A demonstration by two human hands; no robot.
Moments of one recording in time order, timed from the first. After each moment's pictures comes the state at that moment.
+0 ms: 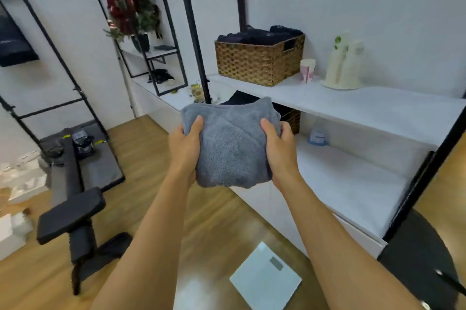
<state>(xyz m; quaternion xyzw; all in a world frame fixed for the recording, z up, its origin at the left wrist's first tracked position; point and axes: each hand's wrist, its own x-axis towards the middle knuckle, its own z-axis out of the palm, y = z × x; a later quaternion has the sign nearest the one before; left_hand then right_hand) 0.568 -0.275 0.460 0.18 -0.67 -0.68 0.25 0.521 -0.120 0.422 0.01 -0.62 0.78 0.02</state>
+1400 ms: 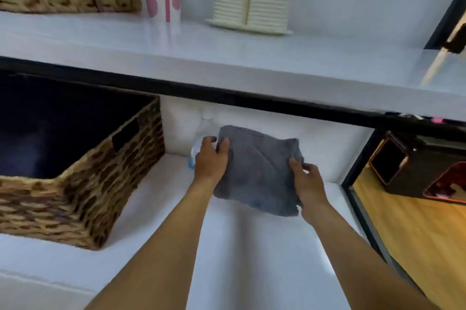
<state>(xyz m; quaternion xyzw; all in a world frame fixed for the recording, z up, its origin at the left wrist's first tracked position) -0.028 -0.015 0.076 -0.10 -0.80 -0.60 -0.05 0.097 0.137 0.071 -0.39 -0.65 0.62 0.21</state>
